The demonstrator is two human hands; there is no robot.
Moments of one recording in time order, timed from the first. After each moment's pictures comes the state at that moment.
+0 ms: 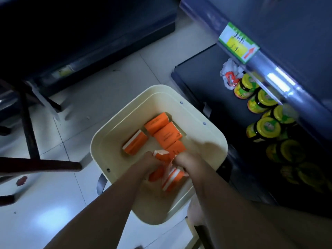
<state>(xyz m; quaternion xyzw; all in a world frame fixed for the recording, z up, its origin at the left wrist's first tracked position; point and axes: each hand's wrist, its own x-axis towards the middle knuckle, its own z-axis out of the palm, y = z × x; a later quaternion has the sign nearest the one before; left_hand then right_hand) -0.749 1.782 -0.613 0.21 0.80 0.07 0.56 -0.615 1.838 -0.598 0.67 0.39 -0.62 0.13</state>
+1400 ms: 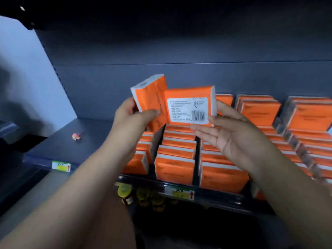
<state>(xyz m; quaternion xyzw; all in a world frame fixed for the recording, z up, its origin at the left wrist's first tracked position) -0.382 1.817 -0.210 0.61 0.33 0.48 0.54 -0.182 1.687 -0.221 0.40 0.35 -0.48 -0.70</state>
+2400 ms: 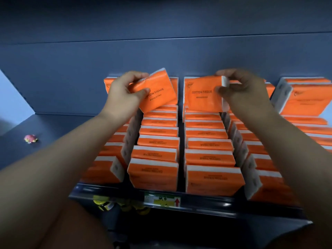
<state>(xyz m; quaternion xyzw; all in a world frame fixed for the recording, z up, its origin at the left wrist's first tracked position) -0.281 1.933 -0.253 0.79 0.26 0.45 0.32 -0.057 1.741 -0.243 0.68 0.43 -0.03 -0.59</state>
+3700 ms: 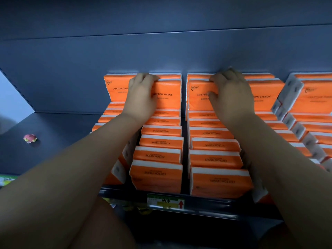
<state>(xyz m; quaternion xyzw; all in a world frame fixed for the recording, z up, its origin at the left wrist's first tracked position) -0.240 1.963 -0.289 0.87 0.31 0.37 0.09 -0.040 1.791 -0.281 0.79 0.50 0.27 -0.25</state>
